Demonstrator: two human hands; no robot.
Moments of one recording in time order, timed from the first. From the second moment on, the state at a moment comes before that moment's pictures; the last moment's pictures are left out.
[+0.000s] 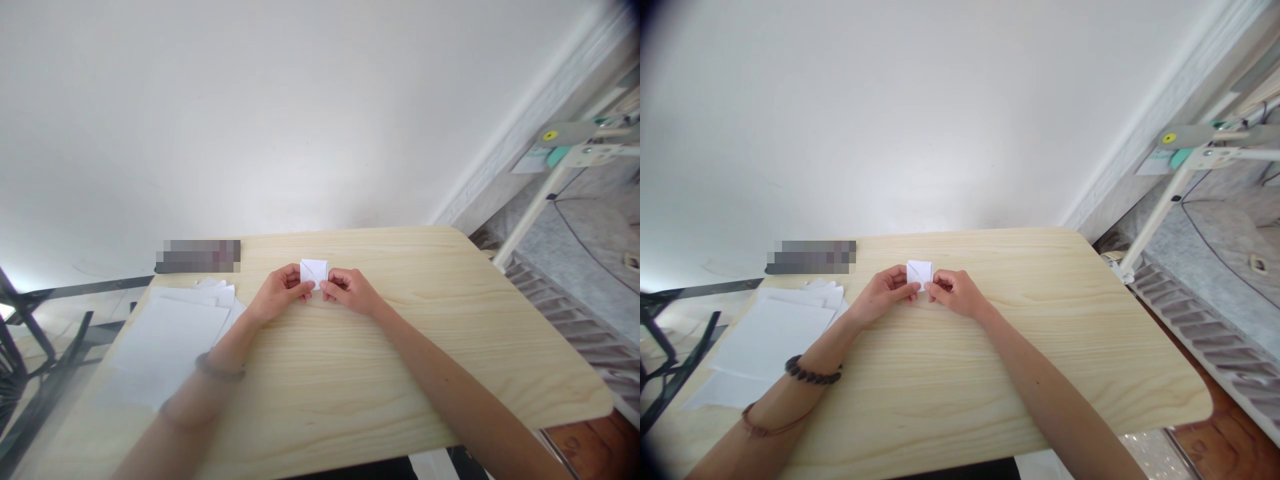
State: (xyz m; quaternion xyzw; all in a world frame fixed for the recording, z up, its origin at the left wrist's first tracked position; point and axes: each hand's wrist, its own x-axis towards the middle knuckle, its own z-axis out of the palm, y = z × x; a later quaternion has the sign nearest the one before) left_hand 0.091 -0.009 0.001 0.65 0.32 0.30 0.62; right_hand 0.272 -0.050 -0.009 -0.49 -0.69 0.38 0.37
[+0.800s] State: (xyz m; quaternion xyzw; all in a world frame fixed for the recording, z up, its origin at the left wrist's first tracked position) left_hand 0.089 -0.011 0.000 0.72 0.37 0.29 0.52; right_hand 0.272 -0.047 -0.011 -0.52 -0.65 0.37 0.41
